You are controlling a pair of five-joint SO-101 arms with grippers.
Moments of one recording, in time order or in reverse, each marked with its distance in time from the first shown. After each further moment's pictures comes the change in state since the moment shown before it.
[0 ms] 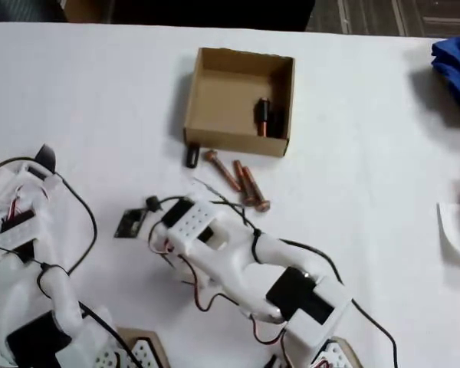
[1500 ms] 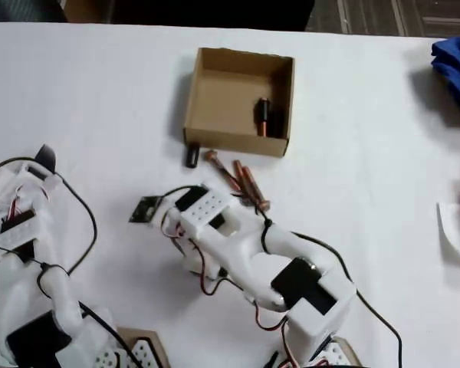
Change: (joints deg) left arm 0.0 0.0 0.0 0.0 0.0; right arm 6.6 0.7 -0.4 2.5 0.4
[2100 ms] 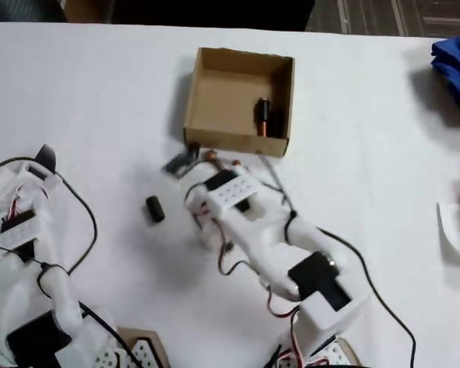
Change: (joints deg) left arm 1.1 0.3 0.0 0.0 -0.2; right arm 11.0 -3.3 0.9 -11.8 -18.0
